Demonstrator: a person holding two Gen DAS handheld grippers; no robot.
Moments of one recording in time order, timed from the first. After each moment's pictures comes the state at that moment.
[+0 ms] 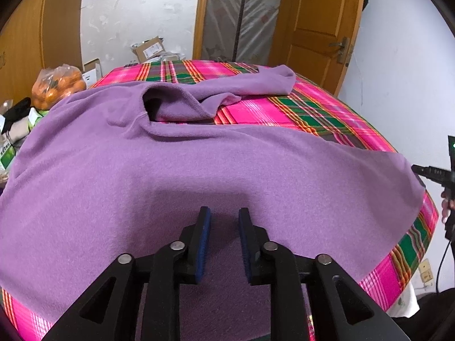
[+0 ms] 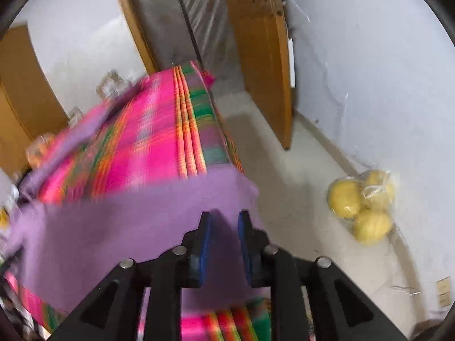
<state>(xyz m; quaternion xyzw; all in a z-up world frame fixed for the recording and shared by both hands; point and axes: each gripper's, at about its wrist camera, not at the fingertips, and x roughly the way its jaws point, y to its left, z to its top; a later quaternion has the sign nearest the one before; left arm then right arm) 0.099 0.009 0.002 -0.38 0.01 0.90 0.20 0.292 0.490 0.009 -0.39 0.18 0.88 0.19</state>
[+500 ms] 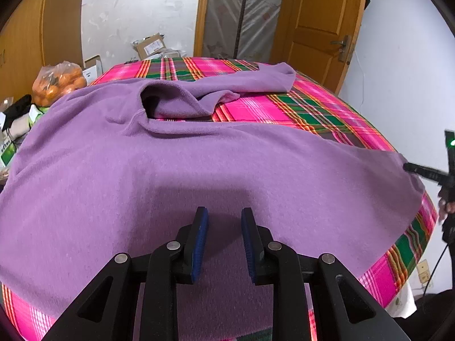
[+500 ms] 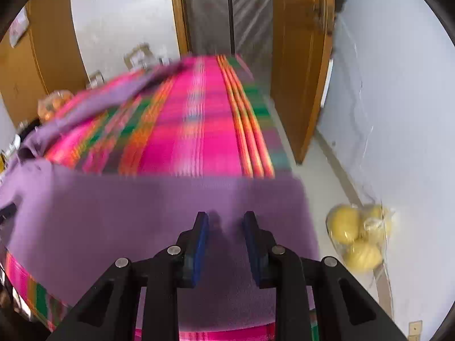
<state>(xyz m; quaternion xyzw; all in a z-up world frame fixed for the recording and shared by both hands) 0.102 0.011 0.004 -0.39 0.01 0.90 0.19 0.259 0.433 0.018 -0.41 0.08 0.90 0.14</state>
